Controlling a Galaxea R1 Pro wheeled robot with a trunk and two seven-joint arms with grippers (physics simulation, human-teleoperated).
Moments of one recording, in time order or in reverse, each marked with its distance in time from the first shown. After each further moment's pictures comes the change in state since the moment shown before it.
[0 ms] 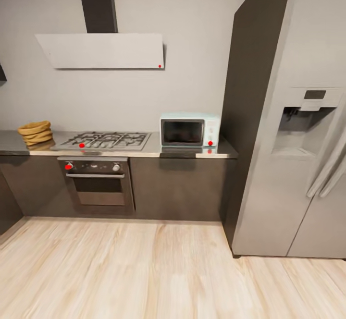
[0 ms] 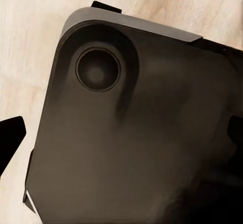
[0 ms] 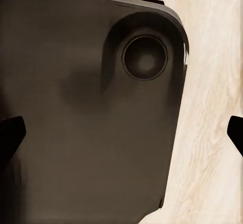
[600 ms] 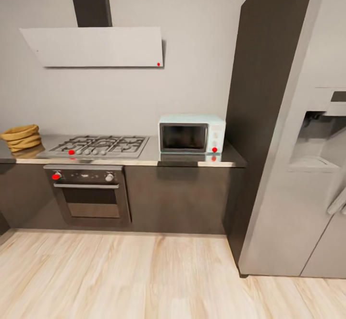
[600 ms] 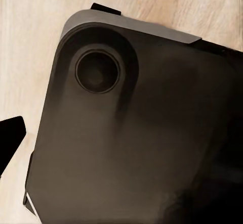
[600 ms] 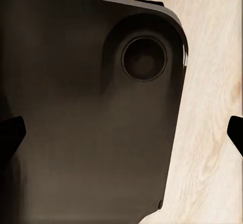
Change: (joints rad) left arm 0.000 -0.001 -0.002 0.000 -0.004 -0.007 0.000; right arm 0.000 -0.001 0.002 0.000 0.000 -0.004 0.000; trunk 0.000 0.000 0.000
